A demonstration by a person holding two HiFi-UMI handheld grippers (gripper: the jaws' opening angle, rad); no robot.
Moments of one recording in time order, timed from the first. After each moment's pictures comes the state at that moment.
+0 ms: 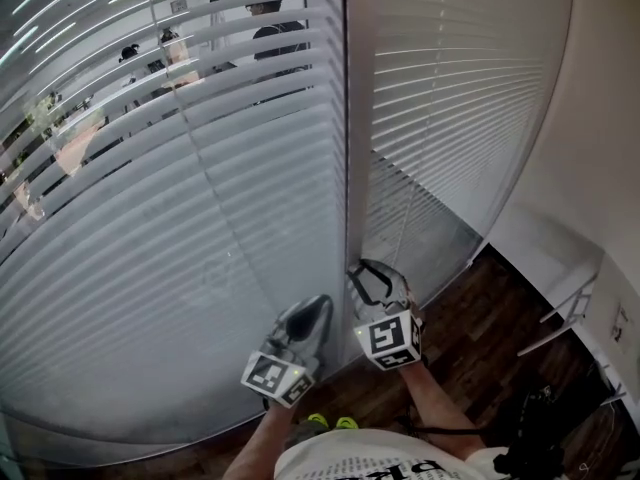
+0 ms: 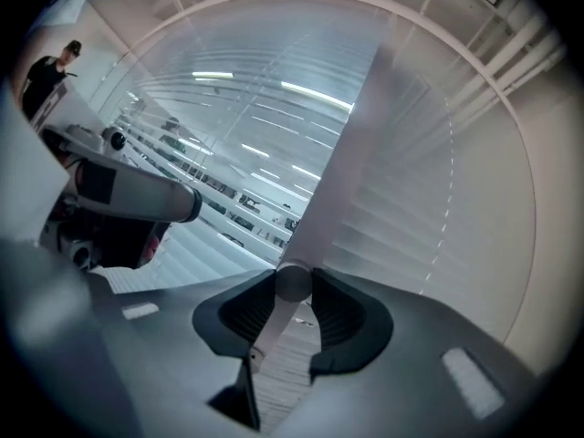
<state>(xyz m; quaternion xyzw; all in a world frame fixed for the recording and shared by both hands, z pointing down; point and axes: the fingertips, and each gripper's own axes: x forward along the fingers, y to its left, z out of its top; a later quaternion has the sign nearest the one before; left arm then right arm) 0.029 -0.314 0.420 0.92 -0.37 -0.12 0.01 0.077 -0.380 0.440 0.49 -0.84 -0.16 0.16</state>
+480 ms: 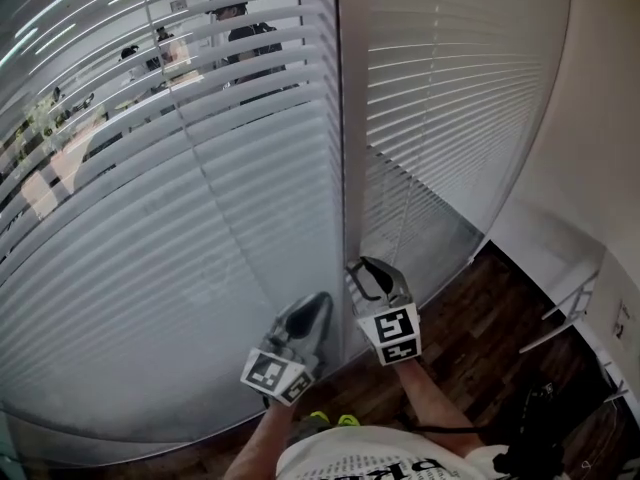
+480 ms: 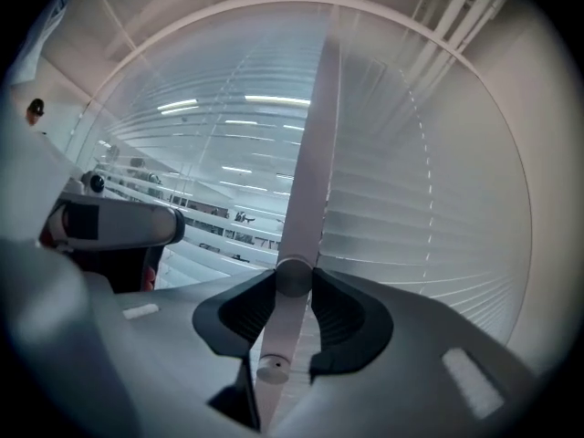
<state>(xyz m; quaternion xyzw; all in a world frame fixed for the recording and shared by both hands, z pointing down) 0.031 -0.312 0.430 0.92 -0.37 -0.13 0.01 0.082 -0.383 0.453 0.51 -0.86 -0.06 0.08</state>
